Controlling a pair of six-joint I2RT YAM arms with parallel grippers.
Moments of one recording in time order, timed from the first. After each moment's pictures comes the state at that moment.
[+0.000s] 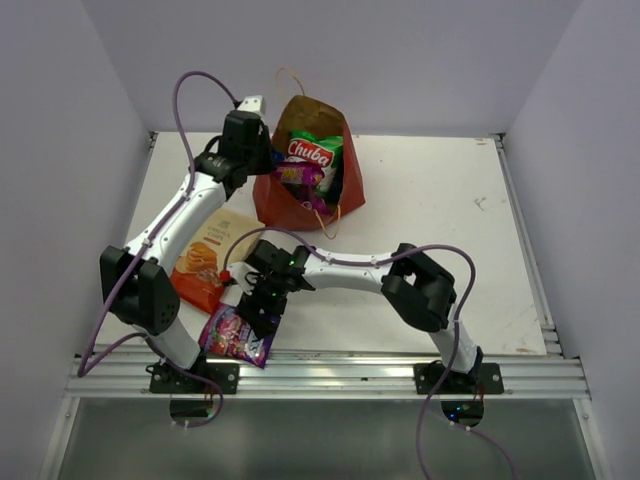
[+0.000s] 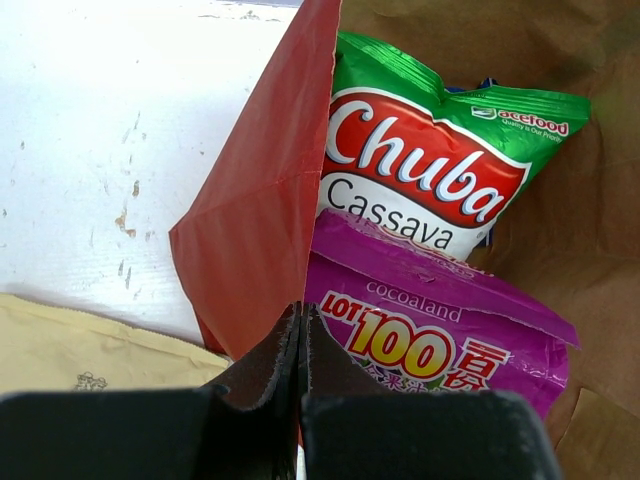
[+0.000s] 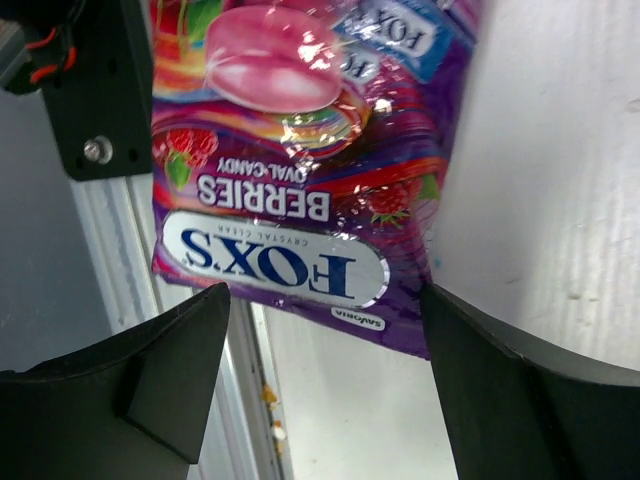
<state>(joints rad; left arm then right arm) -0.37 1.66 1.57 -0.48 -0.14 -0.36 1.13 2.09 1.53 -0.49 -0.48 -0.05</state>
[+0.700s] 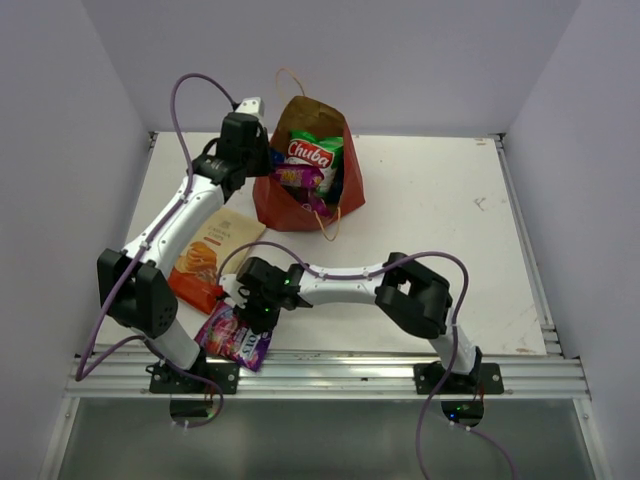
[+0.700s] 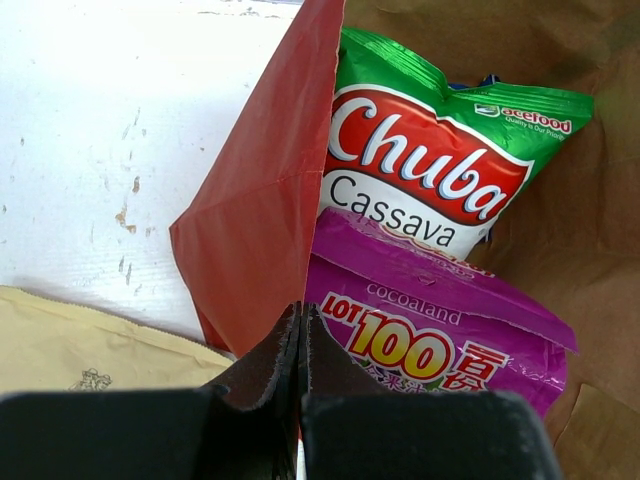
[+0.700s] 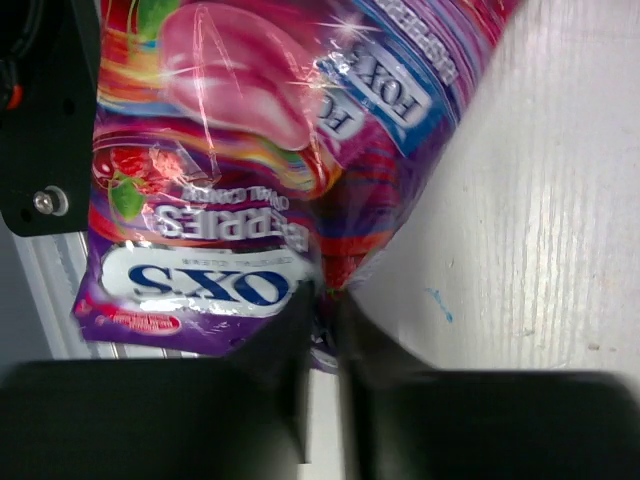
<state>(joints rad) -0.37 1.64 1.55 -0.47 -0.14 -0.35 1.21 2.11 1.48 -0.35 -0.31 -0.02</state>
